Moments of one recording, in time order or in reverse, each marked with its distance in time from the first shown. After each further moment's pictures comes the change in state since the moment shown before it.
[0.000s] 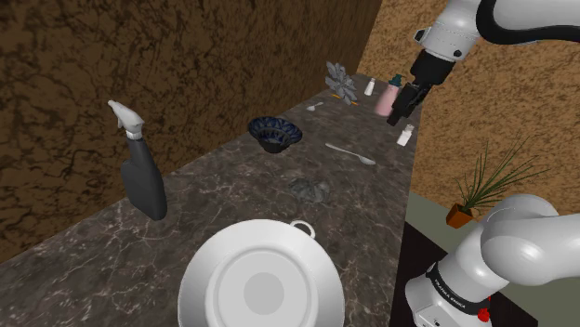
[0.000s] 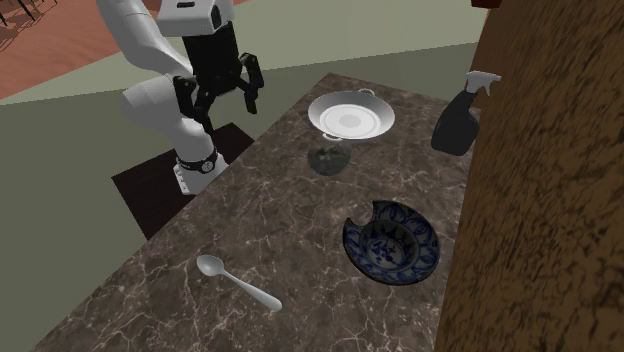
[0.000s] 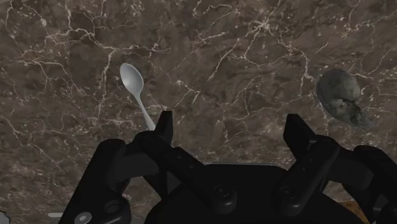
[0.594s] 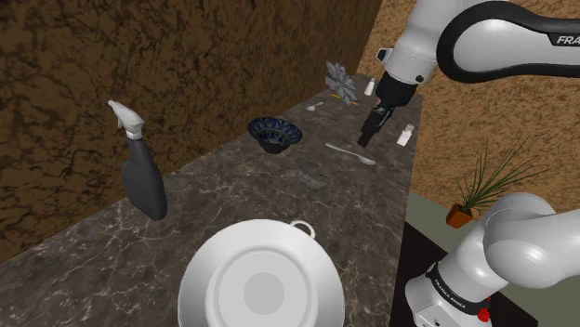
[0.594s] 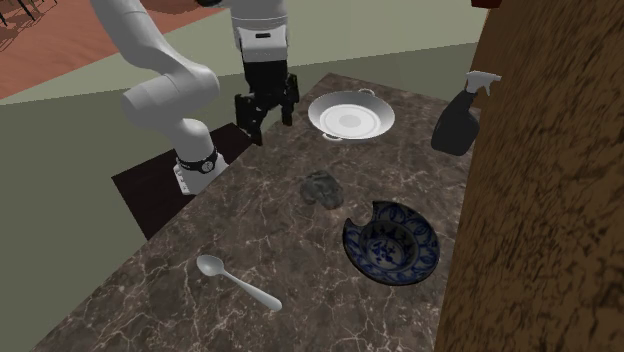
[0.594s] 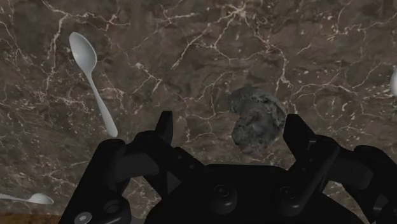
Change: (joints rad) arm 0.077 0.087 0.131 -0.069 0.018 0.150 0.039
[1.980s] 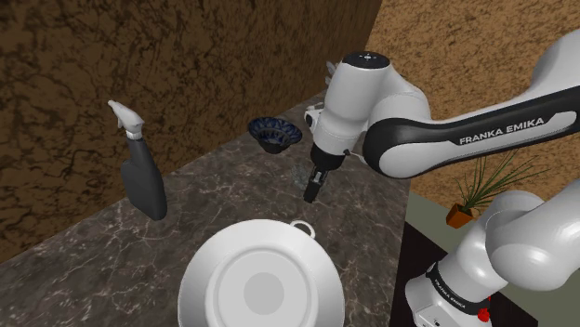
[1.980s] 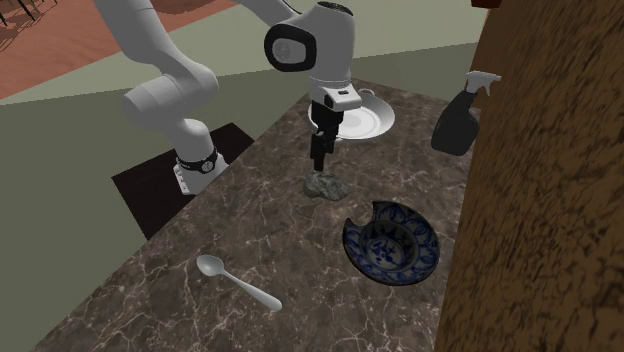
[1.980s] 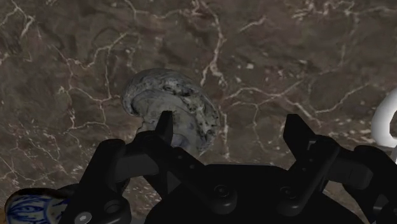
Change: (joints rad) arm 0.077 0.351 0.270 -0.065 -0.080 0.380 0.143
